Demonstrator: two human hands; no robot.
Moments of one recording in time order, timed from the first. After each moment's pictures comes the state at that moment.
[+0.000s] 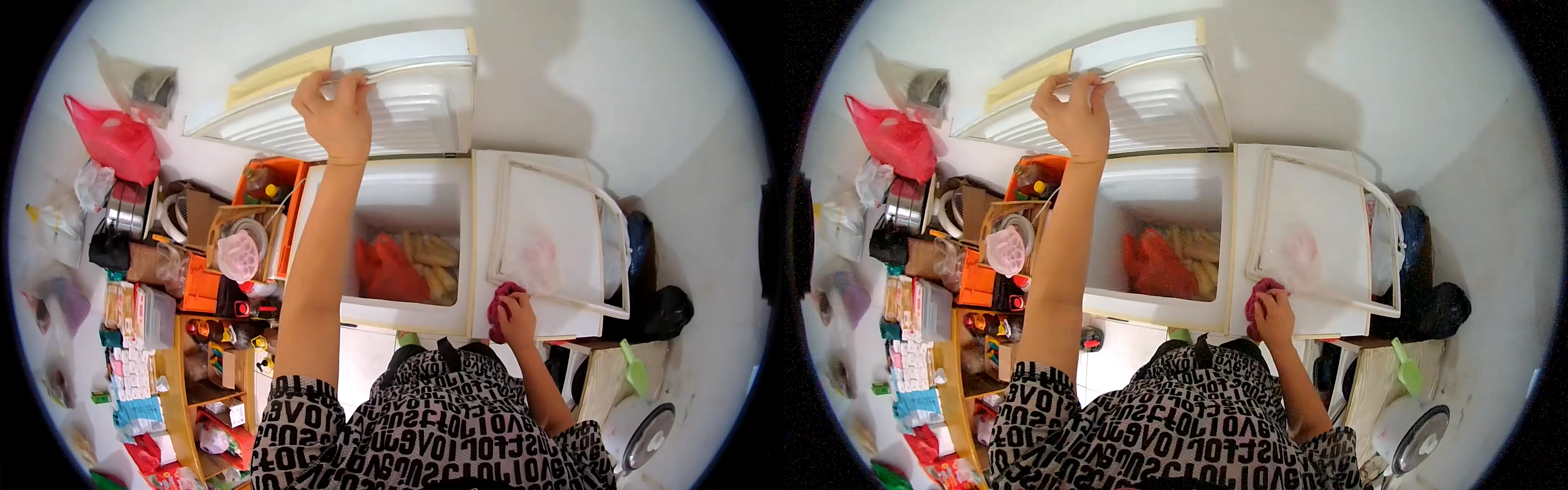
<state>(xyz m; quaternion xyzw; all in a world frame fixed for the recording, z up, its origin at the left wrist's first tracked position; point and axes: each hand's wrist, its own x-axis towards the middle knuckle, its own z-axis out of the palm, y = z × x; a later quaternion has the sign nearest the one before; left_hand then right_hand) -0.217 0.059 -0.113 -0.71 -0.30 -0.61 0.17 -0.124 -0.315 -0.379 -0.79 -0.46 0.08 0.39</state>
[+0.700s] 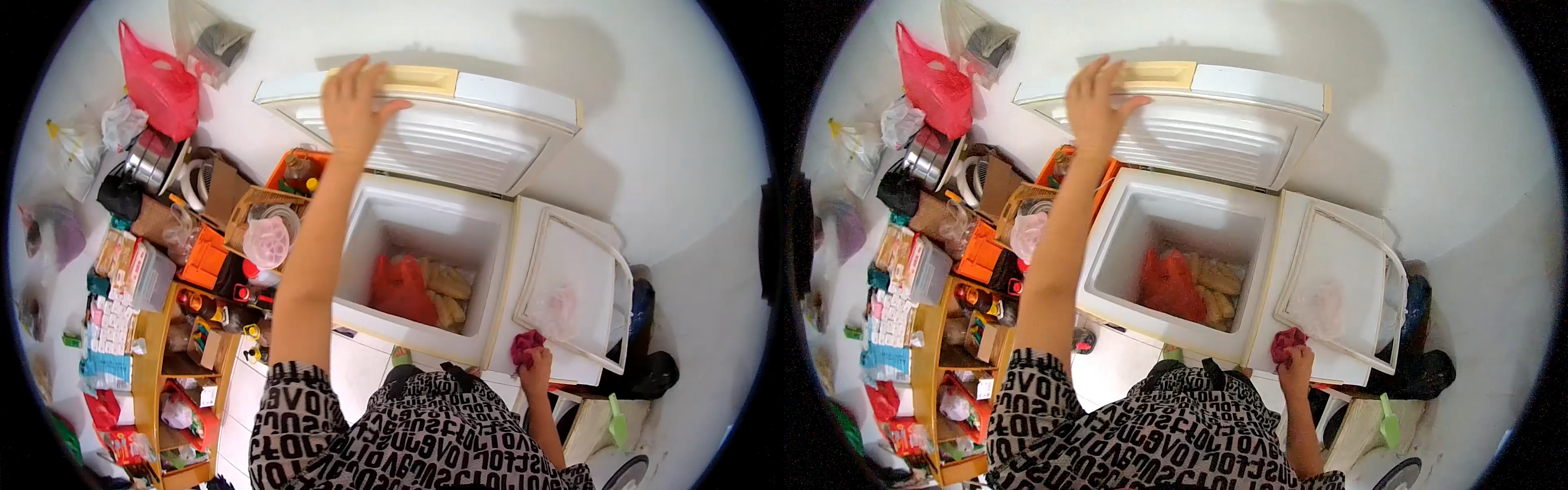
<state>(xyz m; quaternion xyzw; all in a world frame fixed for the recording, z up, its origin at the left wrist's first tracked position) -0.325 0.135 -0.078 -0.75 -0.27 -0.54 0.26 -0.115 -0.355 -0.398 -0.82 -0.48 0.11 0.29</state>
